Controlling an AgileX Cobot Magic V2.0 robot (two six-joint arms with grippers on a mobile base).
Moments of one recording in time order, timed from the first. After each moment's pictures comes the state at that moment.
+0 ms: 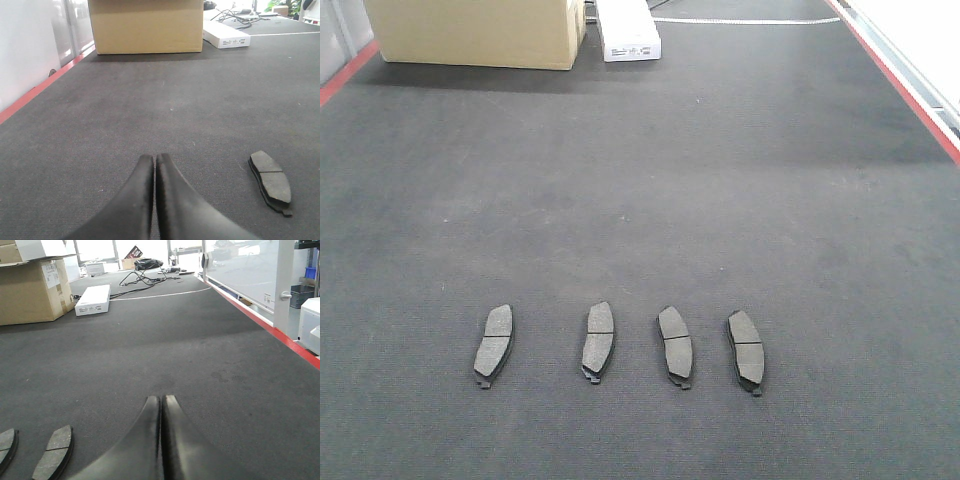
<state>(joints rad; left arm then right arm) 0.06 -0.01 0.02 0.01 0.19 -0.01 -0.05 -0.01 0.03 0.02 0.11 0.07</state>
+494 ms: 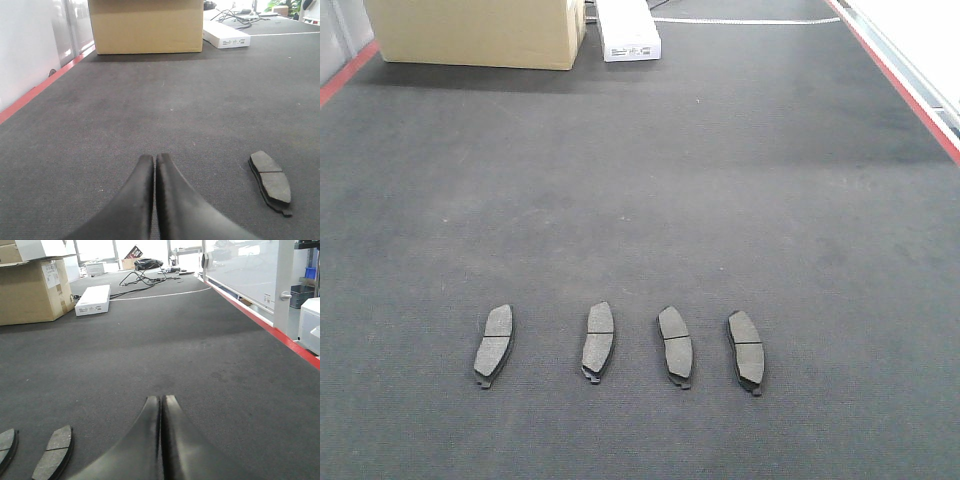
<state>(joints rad) 0.06 -0.01 0.02 0.01 0.19 -0.01 -0.05 -0.01 0.03 0.02 0.11 0.07</state>
